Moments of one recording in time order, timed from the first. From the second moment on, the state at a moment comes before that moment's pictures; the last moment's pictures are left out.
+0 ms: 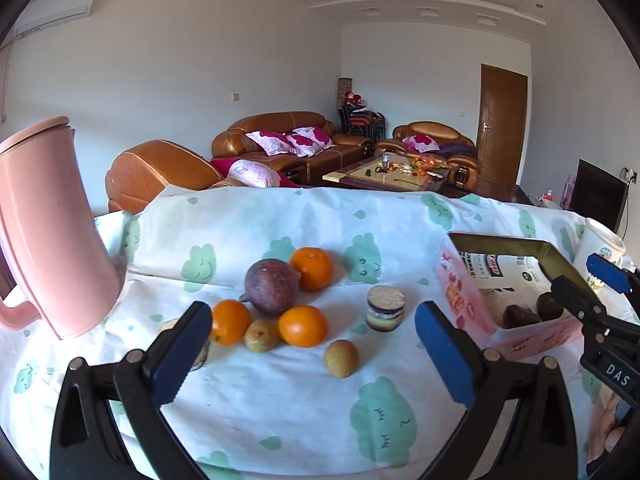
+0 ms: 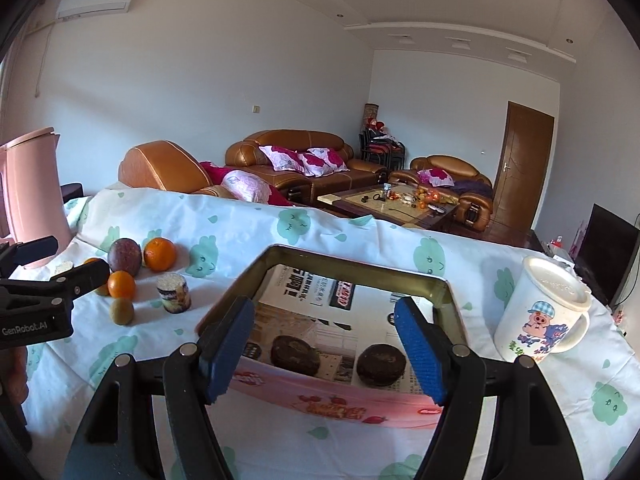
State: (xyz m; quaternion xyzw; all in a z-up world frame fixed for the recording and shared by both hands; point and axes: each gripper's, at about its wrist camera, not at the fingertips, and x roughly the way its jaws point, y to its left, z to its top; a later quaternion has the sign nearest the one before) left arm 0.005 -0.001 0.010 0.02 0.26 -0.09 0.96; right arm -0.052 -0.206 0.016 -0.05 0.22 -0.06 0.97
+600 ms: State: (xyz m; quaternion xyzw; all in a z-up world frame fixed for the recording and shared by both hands) left arm 0.043 0.125 0.003 -0.05 0.31 0.04 0.95; right arm 0.026 -0.088 -0.008 -0.07 0.33 0.05 0.94
